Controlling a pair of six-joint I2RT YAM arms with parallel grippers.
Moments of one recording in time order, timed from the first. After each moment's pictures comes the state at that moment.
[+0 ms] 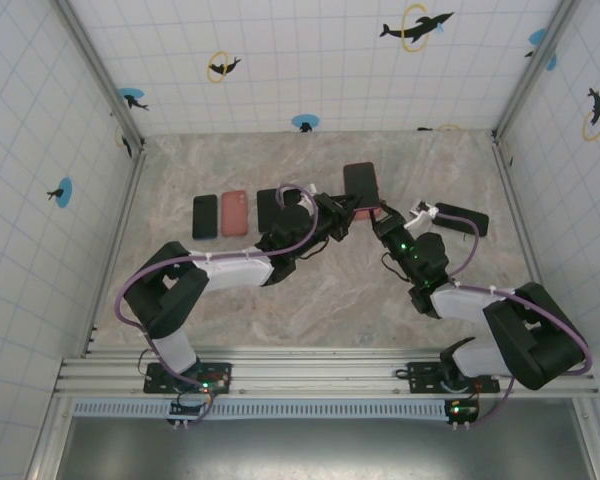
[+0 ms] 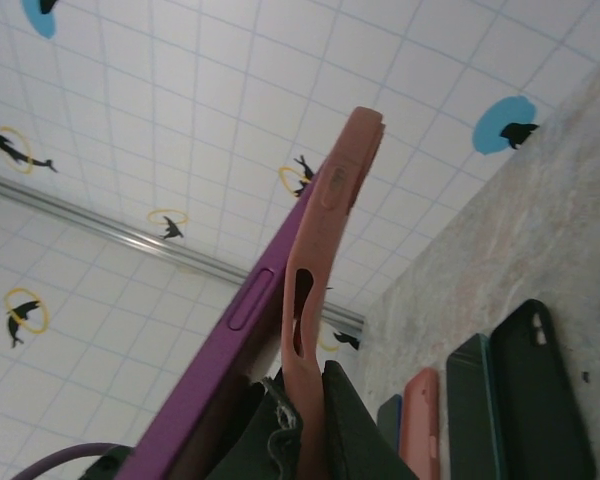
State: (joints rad) left arm -0.89 1.74 0.94 0.83 0.06 -1.78; right arm 0.52 1.34 0.32 1.11 0.02 1.19
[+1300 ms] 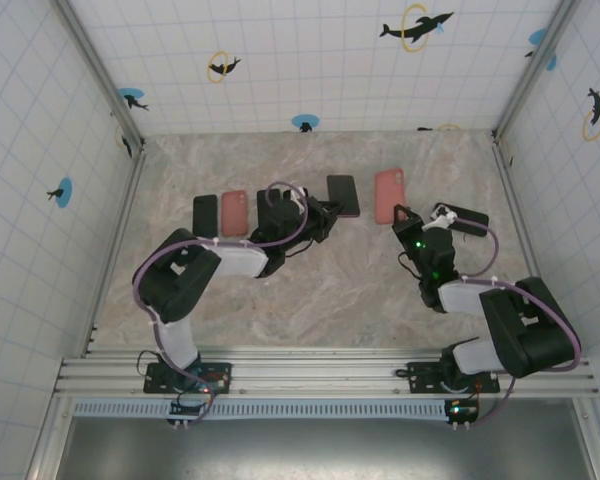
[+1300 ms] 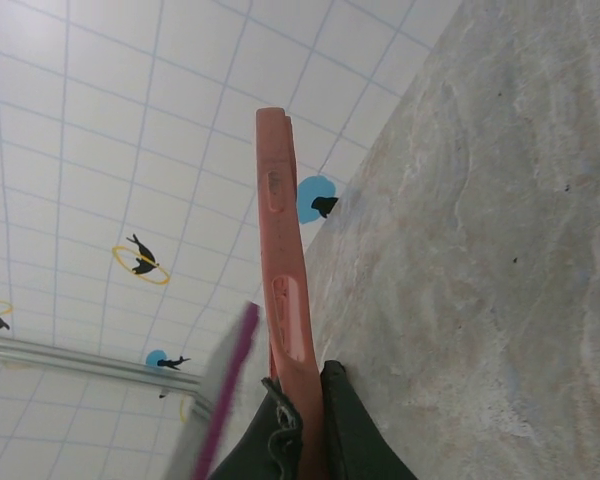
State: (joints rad) left arm -0.74 1.87 0.89 0.81 0.20 -1.64; right arm 0.33 1.39 0.30 0.96 0.05 1.16
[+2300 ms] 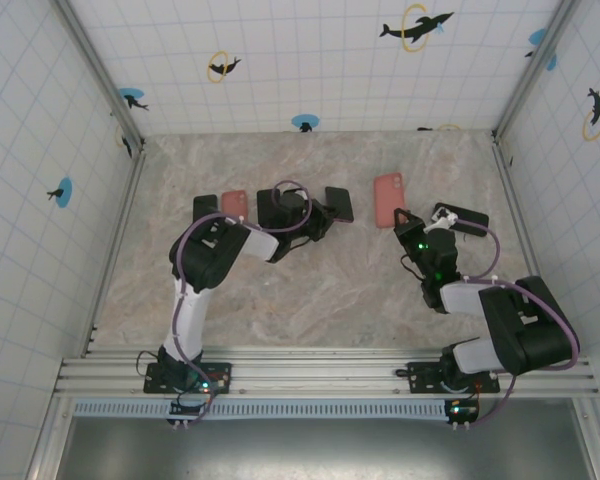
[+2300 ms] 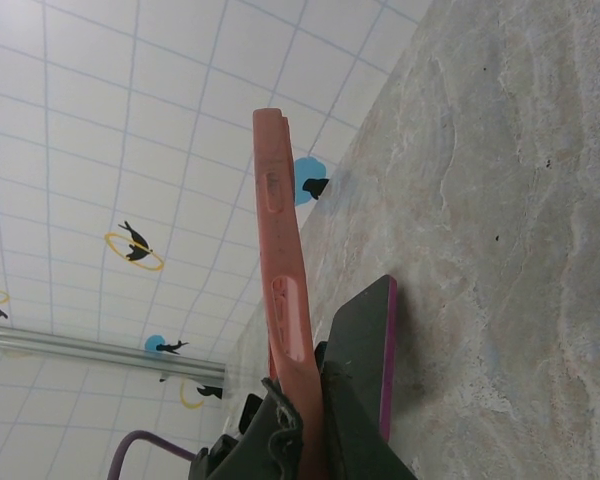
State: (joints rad) left arm -0.64 2.18 1.09 0.73 0.34 -1.57; right arm 0.31 1.40 0.29 0.96 -0.02 1.18
